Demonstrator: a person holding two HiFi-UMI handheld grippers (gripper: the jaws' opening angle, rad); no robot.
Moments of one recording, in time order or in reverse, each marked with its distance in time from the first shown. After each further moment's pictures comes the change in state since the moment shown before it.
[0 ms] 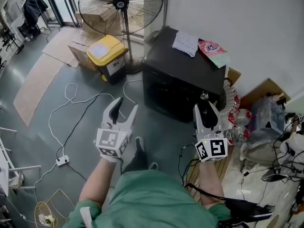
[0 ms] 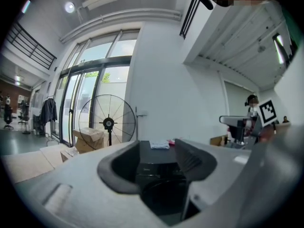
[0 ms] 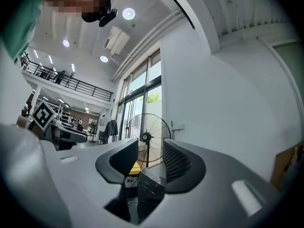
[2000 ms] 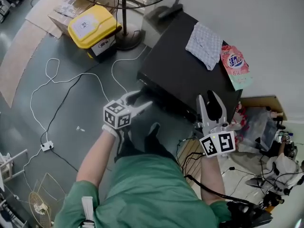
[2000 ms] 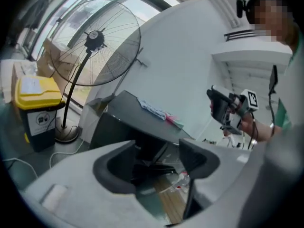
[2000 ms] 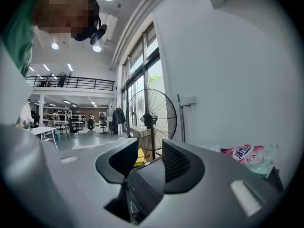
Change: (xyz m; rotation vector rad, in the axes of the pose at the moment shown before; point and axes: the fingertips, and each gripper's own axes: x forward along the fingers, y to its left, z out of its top) left arm 0.336 0.101 -0.232 -0.532 0.332 -0.444; right arm 0.329 -0.102 -0.122 0.119 0.214 0.142
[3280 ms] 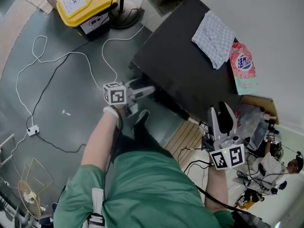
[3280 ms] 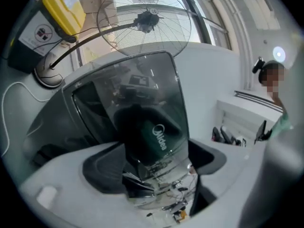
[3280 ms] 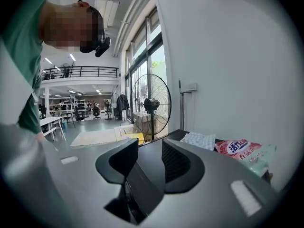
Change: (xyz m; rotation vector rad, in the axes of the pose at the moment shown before) left arm 0.094 0.082 -0.040 -0.500 -0.202 -0.303; right arm 0.003 -0.049 -0.052 -0.031 0.178 0.048
